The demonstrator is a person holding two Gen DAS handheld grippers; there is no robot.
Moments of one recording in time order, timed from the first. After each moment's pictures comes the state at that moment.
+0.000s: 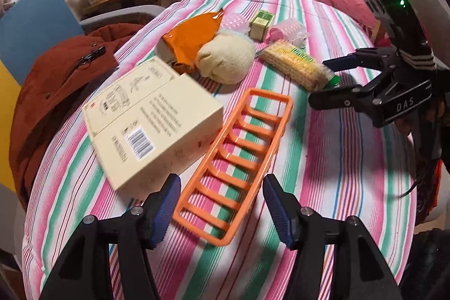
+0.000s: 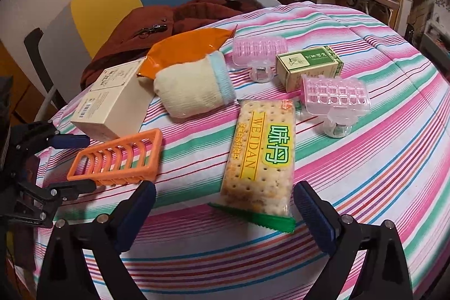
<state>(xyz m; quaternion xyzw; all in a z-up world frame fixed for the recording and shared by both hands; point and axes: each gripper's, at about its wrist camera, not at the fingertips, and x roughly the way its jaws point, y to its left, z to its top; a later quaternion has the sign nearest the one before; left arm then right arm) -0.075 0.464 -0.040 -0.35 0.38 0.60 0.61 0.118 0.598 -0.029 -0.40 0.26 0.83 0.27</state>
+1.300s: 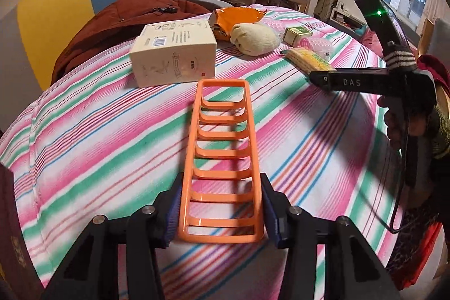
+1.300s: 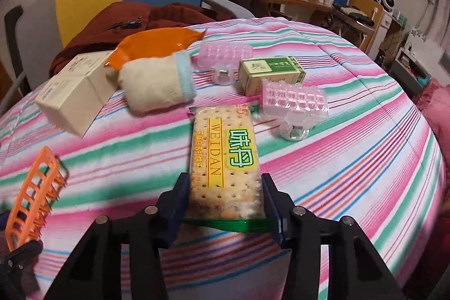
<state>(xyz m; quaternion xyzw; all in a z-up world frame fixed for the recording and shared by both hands) -0.002 0.359 -0.055 -0.40 0.23 0.75 0.47 0.131 0.584 -0.034 -0.42 0.17 0.82 0.36</state>
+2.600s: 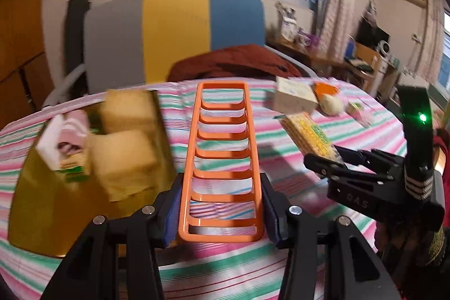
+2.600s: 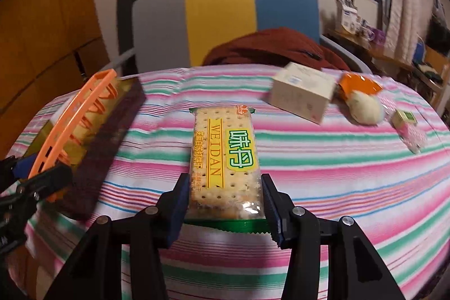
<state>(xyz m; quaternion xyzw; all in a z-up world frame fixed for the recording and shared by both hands) 0.006 0.143 0.018 -0.33 0.07 0.89 0.31 0.071 0.316 0.014 -0.35 0.10 0.92 0.16</state>
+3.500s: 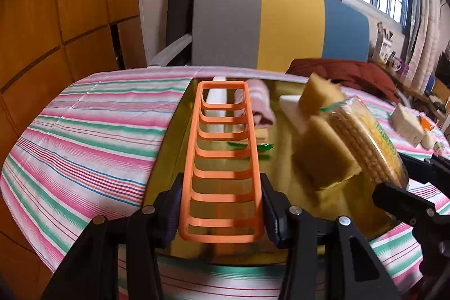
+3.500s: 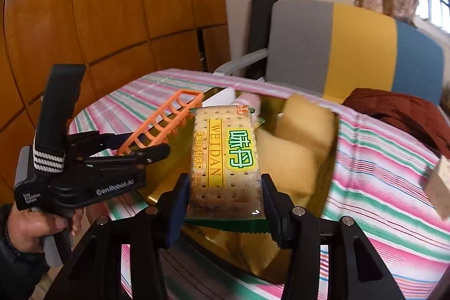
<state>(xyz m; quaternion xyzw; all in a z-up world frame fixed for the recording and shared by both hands) -0.087 -0.022 -0.015 -0.38 0.04 0.92 0.11 -0.035 0.128 0.039 -0.33 0.01 0.94 -0.11</state>
